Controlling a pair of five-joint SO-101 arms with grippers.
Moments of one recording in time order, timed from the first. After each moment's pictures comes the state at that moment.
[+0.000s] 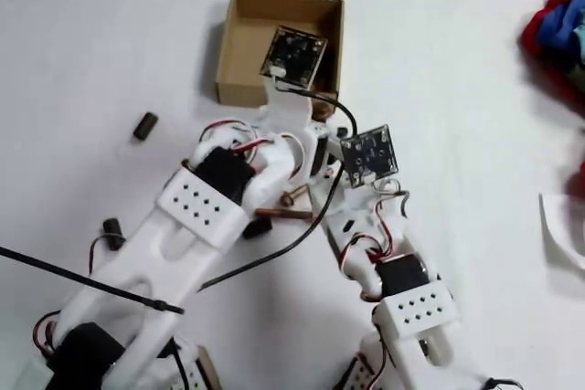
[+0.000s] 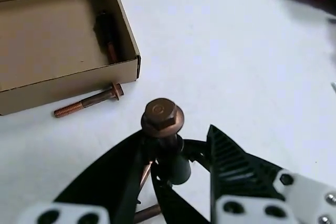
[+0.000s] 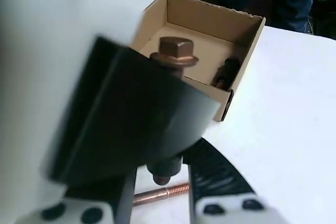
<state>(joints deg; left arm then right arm) 27.7 -21.5 22.4 48.4 15.5 -22.5 -61.3 76.0 17.1 4.0</state>
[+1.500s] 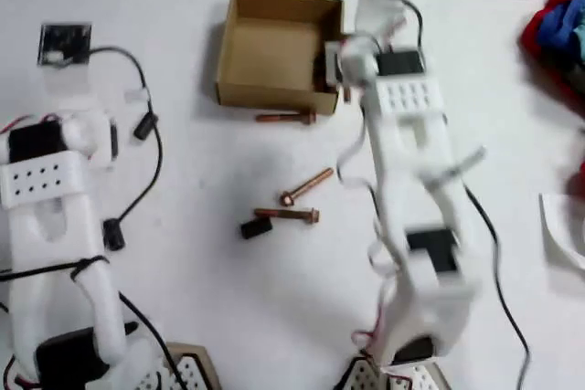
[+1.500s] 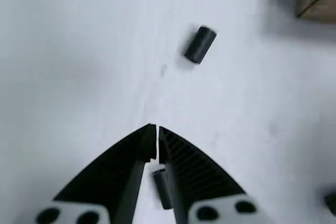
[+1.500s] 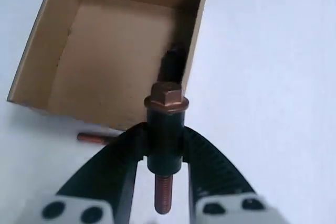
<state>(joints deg) -24.9 -21.6 23.7 69.1 -9.4 -12.3 20.8 -27.3 65.2 -1.5</state>
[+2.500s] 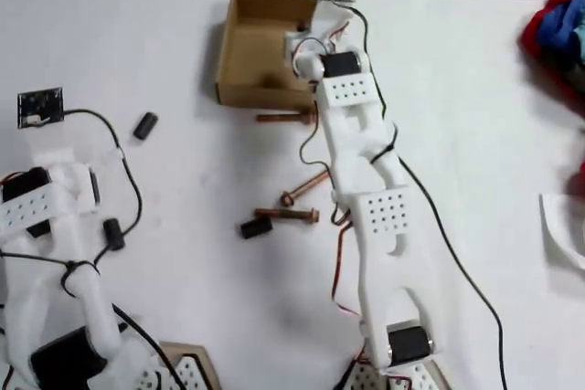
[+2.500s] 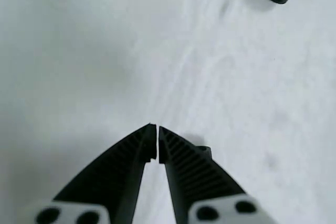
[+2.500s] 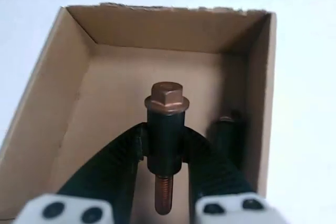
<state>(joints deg) -35.5 -21.6 43.9 53.8 -10.8 -16.4 63.8 -67.9 53.3 -11.0</state>
